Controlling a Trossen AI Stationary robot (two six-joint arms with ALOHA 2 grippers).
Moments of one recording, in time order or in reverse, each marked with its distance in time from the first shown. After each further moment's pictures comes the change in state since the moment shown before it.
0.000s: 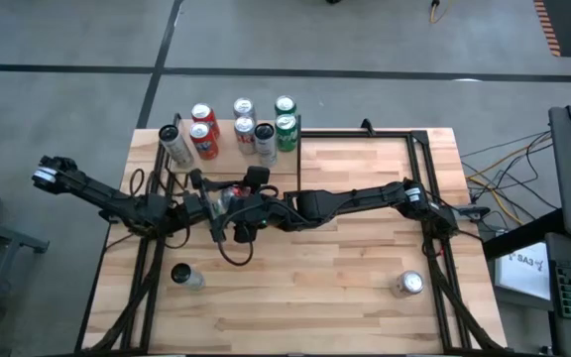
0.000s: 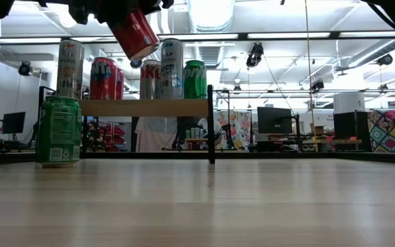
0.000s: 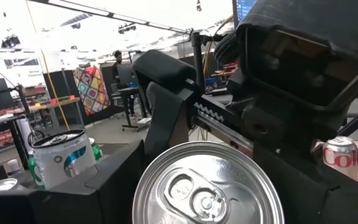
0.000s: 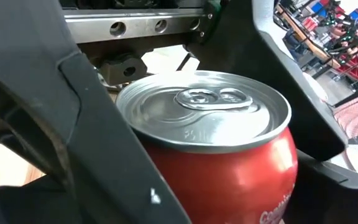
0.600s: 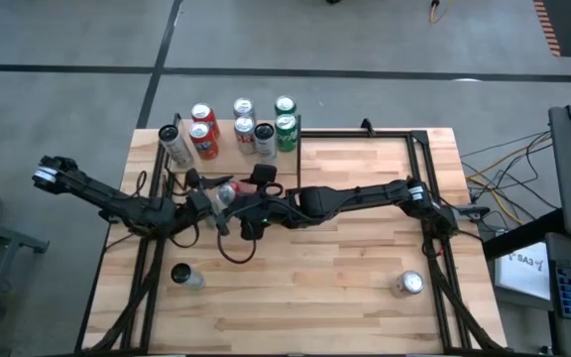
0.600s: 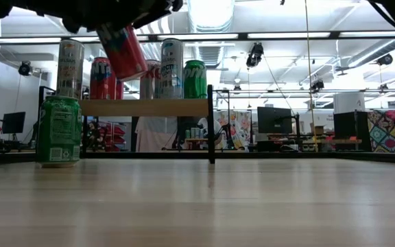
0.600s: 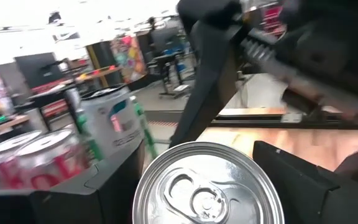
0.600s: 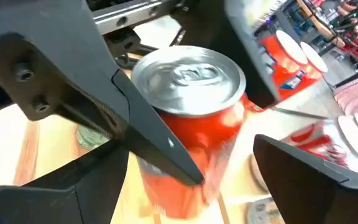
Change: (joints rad) left arm 0.000 -0.007 0.006 -0.140 -0.203 -0.026; right arm 0.002 -0.022 0.004 -0.153 0.011 0.063
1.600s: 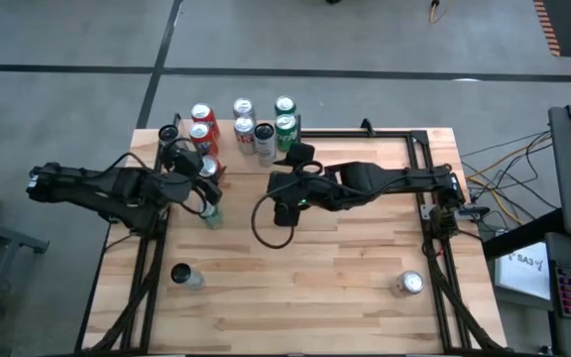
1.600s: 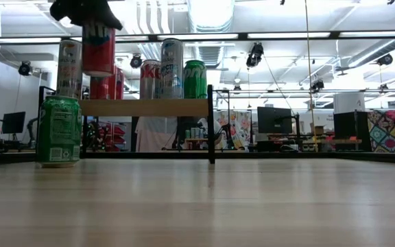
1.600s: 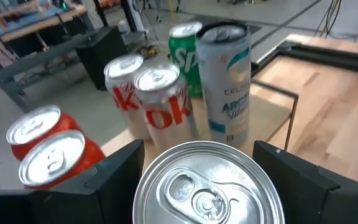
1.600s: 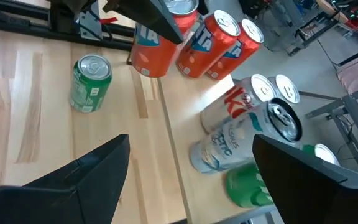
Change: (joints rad) left arm 0.201 -0.003 0.516 -1.196 -0.050 -0.608; right arm 0.000 -0.240 0.002 -0.354 -0.007 0.092
